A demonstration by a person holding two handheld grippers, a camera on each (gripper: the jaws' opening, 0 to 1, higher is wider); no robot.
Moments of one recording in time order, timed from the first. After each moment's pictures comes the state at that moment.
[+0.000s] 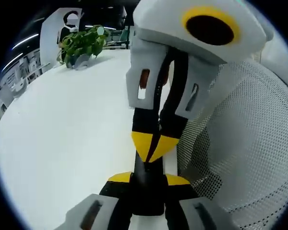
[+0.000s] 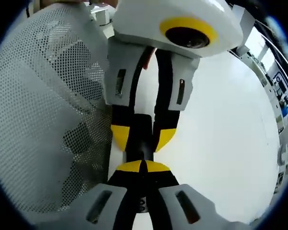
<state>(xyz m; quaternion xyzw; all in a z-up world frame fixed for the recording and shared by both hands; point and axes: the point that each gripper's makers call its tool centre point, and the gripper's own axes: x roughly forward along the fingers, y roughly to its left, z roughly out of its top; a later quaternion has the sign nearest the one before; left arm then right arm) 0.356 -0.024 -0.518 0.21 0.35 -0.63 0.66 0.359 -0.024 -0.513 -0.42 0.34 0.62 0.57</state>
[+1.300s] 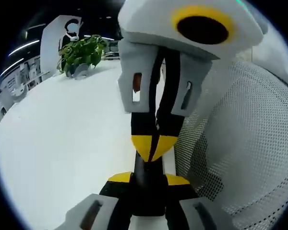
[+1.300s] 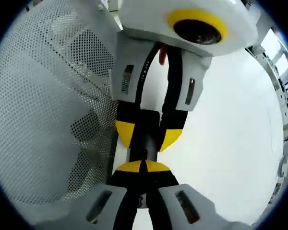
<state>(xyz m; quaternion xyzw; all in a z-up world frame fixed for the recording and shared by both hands) 0.352 -0.026 -0.517 0.19 0.30 -0.65 0.67 0.353 -0.031 -0.515 -0.43 0.39 0.61 0.53</state>
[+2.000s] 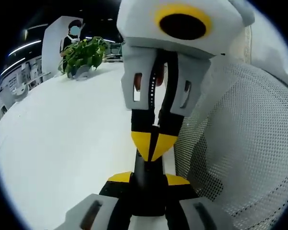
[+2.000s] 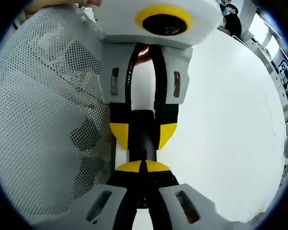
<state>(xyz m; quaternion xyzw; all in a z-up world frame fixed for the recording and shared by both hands) 0.353 -0.028 -0.516 0.17 0.30 -0.65 0.67 0.353 -0.032 -0.514 -0.41 0.42 0.60 0.55</state>
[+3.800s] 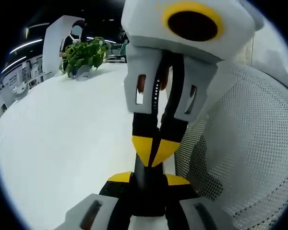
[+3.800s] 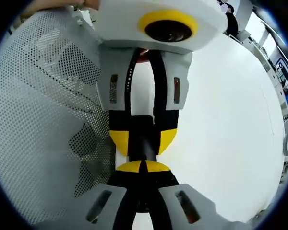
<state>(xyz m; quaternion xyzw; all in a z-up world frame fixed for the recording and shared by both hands) 0.352 -0.029 -0.515 0.17 0.30 -0.65 0.68 0.352 -0.025 -0.513 -0.41 0.41 0.59 0.57</state>
